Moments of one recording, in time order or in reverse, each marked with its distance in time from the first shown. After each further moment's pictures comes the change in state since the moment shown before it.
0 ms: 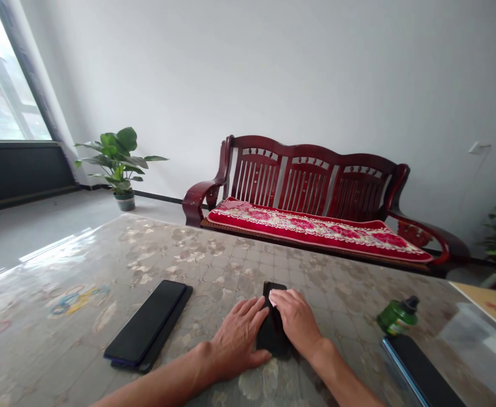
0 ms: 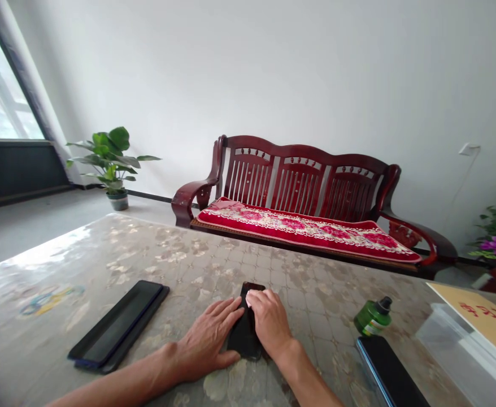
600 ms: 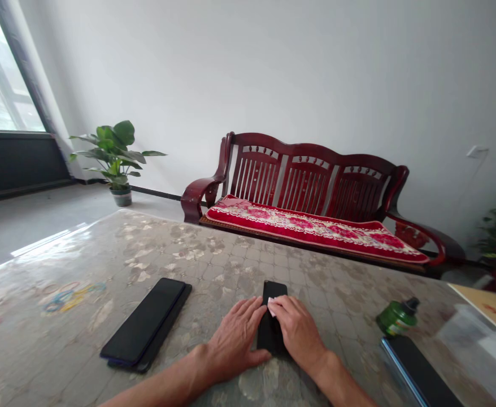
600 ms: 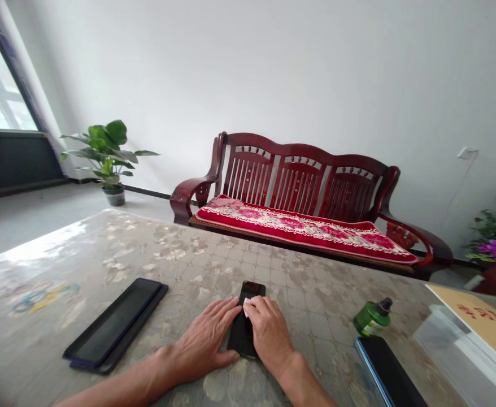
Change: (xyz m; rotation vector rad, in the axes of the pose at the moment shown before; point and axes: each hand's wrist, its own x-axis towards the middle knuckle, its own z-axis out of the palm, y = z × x) left_hand -0.004 0.002 0.000 -0.042 0.004 -0.027; right_hand -0.012 -0.015 -0.005 -0.055 -0.018 -0.056
